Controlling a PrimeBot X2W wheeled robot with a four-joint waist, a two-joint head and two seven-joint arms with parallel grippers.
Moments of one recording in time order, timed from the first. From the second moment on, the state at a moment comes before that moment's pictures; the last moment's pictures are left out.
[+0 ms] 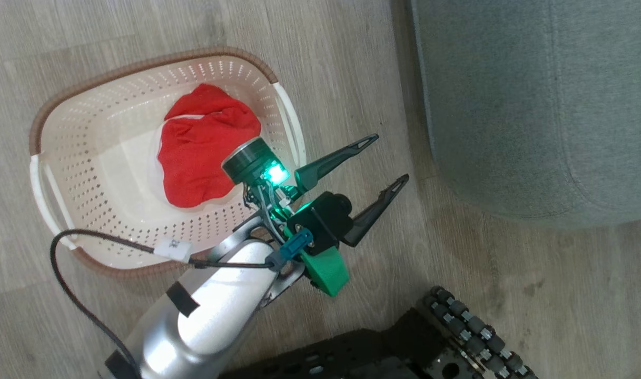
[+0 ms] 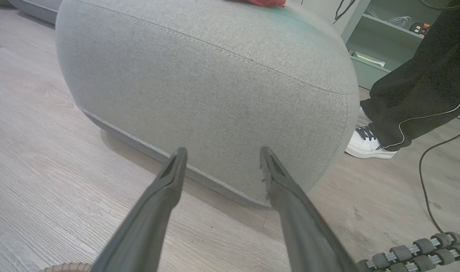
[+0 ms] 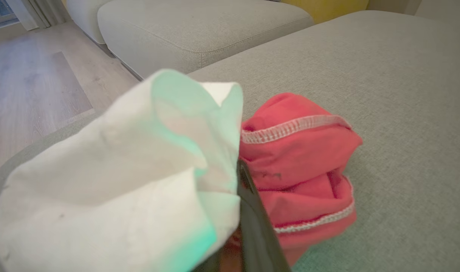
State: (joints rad) left arm -0.60 0.12 -0.76 0.24 -0.05 -0.13 -0.26; right arm -1.18 -0.58 0.00 1.17 0.82 0.13 -0.23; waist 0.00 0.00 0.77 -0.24
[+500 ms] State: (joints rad) left arm -0.55 0.08 -0.71 0.24 -0.09 -0.13 -0.26; right arm -1.06 -0.59 0.18 1.15 0.82 0.13 -0.22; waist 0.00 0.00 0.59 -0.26
